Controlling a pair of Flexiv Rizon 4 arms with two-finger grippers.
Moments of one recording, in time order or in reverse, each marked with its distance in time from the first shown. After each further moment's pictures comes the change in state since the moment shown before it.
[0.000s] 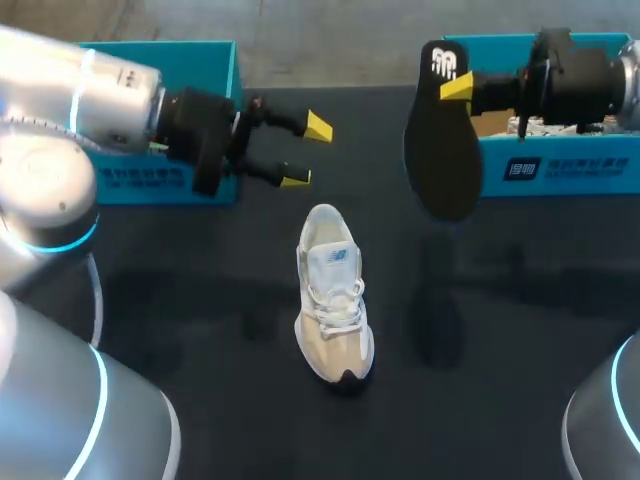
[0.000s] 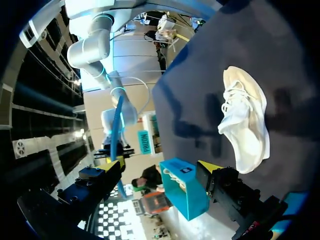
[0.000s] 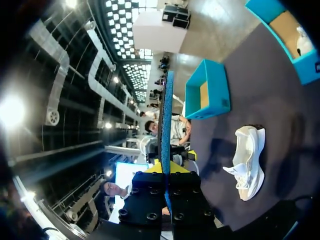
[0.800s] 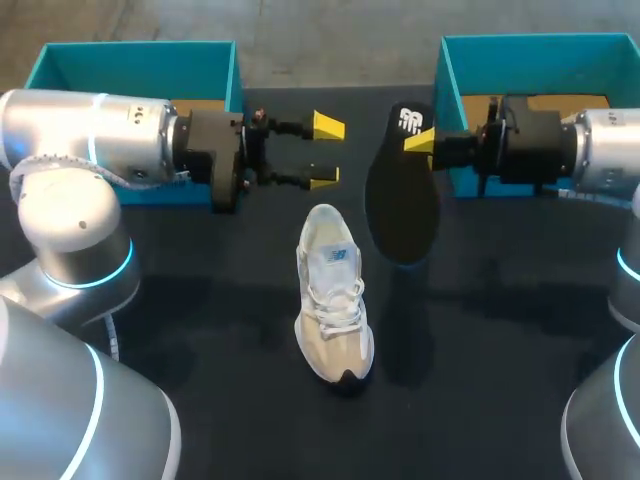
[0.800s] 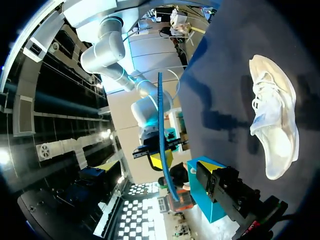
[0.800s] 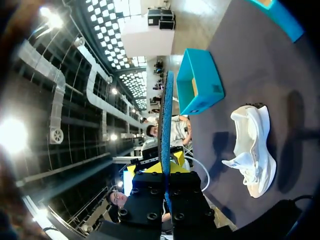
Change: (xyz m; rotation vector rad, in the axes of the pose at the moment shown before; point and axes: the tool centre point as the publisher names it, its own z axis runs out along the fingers) left arm -0.026 -0.009 0.022 -0.021 -0.238 0.050; right arm -0.048 -0.027 0.045 -0.031 0.038 0.135
